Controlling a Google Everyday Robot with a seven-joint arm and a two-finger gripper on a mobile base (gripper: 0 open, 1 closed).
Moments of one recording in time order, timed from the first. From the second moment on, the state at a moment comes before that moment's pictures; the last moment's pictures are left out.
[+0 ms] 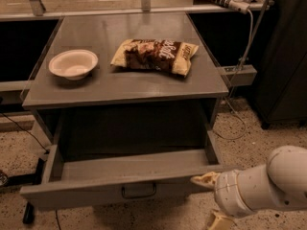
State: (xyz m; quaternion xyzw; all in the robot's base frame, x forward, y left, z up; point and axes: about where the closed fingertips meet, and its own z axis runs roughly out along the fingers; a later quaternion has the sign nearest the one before) arm 0.344 -0.128 0.669 -0.65 0.70 0.16 0.27
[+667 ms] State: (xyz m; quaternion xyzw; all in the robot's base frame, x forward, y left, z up) arm 0.428 -0.112 0.667 -0.67 0.66 0.14 0.31
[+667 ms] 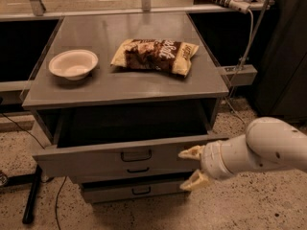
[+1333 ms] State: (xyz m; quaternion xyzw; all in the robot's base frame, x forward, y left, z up) arm 0.483 -0.099 0.670 -0.69 0.64 0.12 0.31
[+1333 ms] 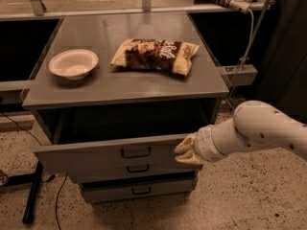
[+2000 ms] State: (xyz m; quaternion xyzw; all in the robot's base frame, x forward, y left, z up) arm 0.483 -0.099 0.670 -0.69 0.64 0.12 0.31
